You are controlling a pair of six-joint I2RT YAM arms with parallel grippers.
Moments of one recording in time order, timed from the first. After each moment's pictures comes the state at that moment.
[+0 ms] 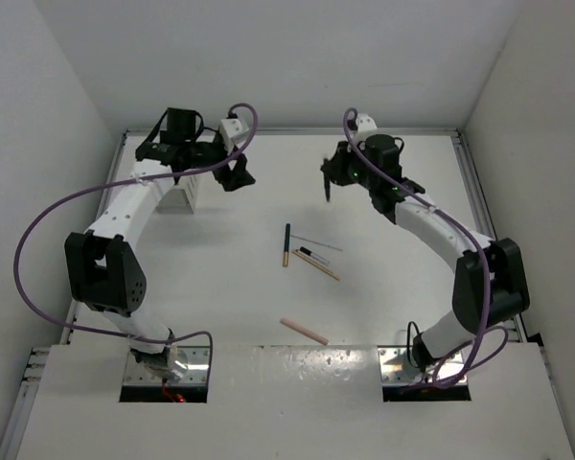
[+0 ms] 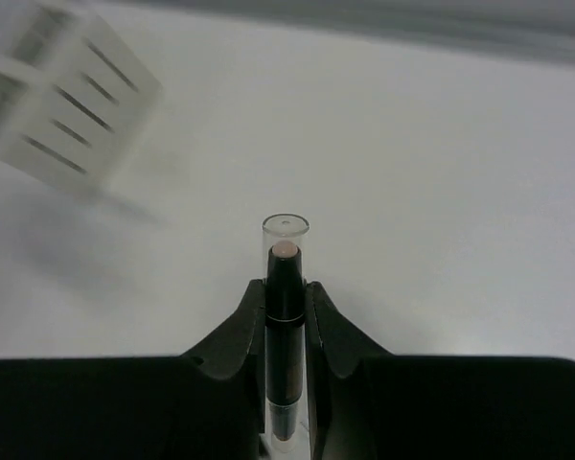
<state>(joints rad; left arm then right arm) -0.14 1.66 1.53 -0.54 0.78 0.63 0.35 1.58 1.11 0.02 -0.15 0.19</state>
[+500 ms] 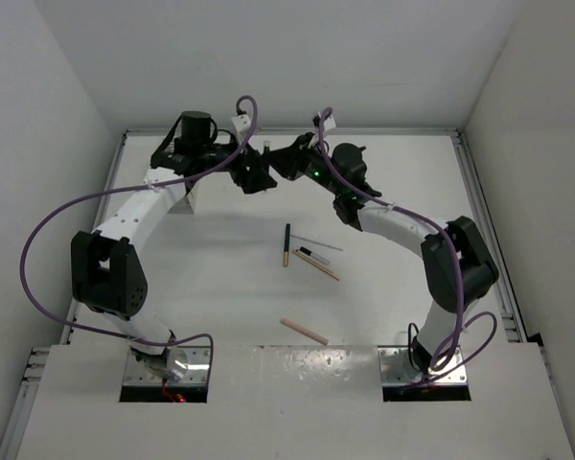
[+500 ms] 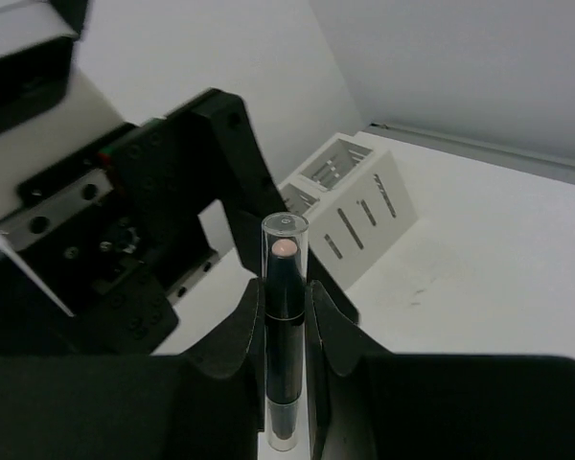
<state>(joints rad) -0.25 1.64 1.45 -0.32 0.90 0.26 0.55 1.76 1.15 0.72 -0.33 0.51</state>
